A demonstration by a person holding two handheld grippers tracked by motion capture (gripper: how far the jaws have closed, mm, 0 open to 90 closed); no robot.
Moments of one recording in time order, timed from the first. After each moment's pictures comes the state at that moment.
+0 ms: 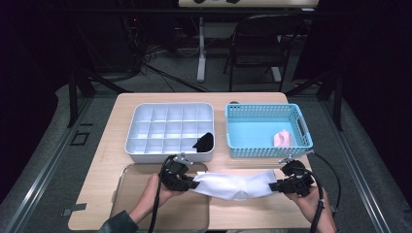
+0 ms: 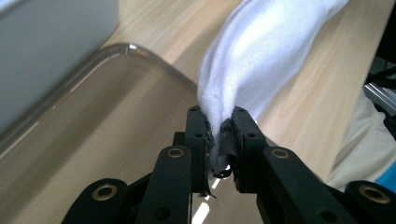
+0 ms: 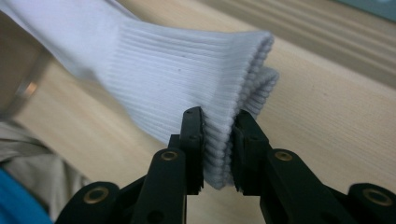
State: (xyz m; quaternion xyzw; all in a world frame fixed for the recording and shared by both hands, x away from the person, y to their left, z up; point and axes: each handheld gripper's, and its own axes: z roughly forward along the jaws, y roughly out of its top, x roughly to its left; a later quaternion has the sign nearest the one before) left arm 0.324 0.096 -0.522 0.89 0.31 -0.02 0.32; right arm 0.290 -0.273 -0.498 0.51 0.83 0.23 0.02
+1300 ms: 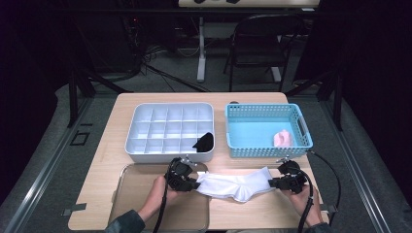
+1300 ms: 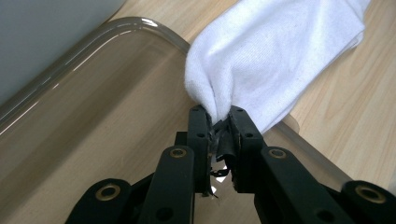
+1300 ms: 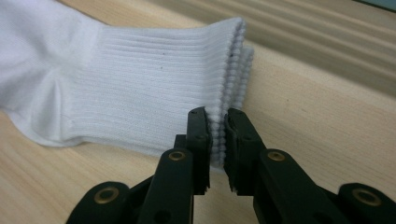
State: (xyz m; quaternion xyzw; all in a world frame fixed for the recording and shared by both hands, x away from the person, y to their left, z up) left arm 0.331 0.085 -0.549 0.90 0.33 -0.01 0.30; right arm 0.315 -0.284 -0.548 0.53 0.81 0.24 0.05
